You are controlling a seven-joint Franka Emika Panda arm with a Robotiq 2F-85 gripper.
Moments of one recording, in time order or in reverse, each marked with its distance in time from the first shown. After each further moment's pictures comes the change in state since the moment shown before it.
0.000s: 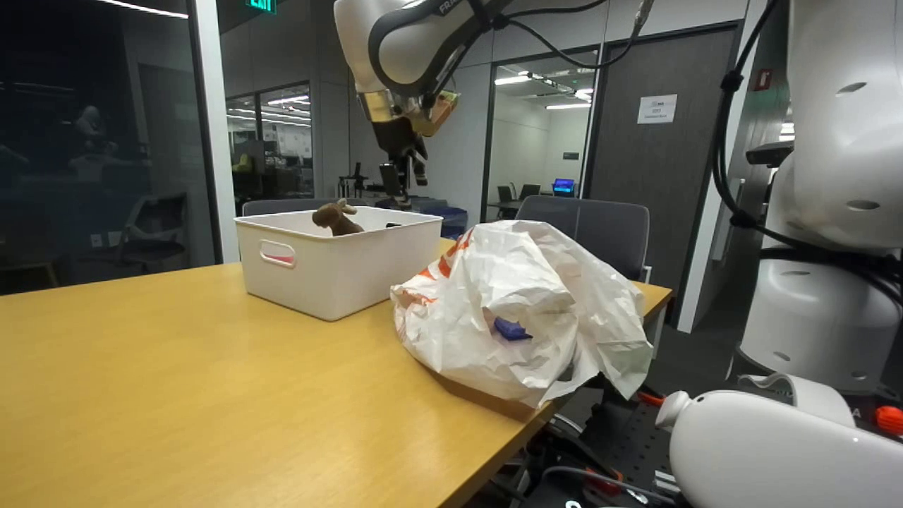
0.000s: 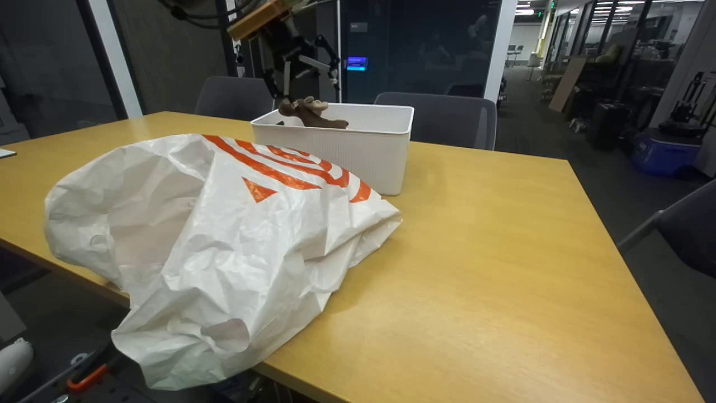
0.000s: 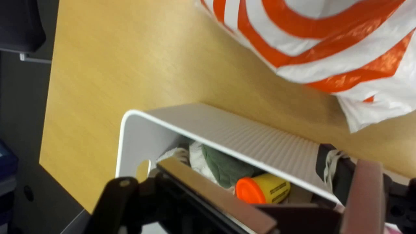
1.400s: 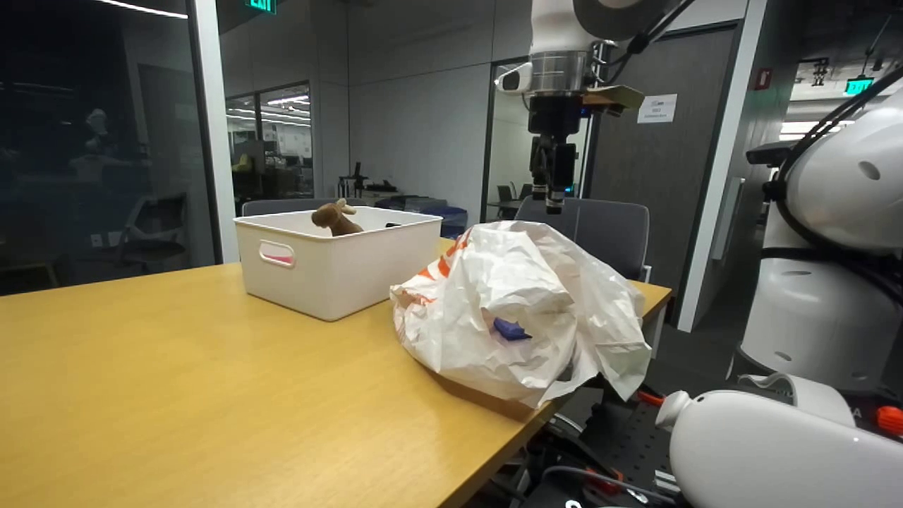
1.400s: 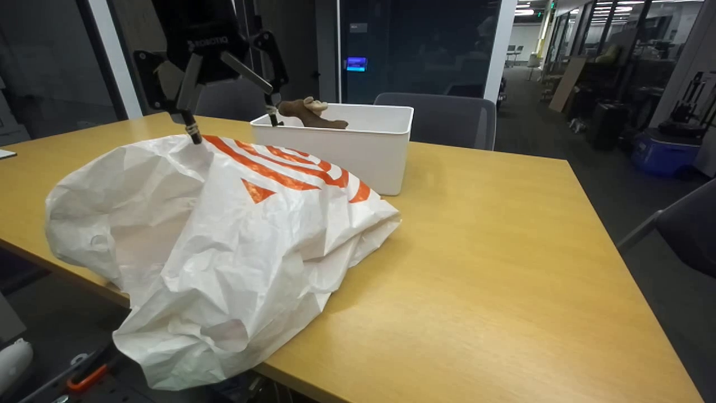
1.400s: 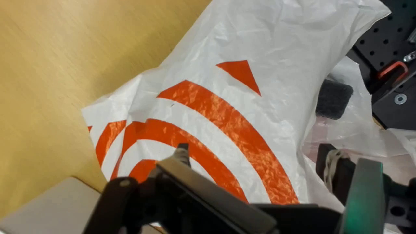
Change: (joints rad) arm 0.006 -0.883 -0.171 -0.811 0.329 0.046 -0.675
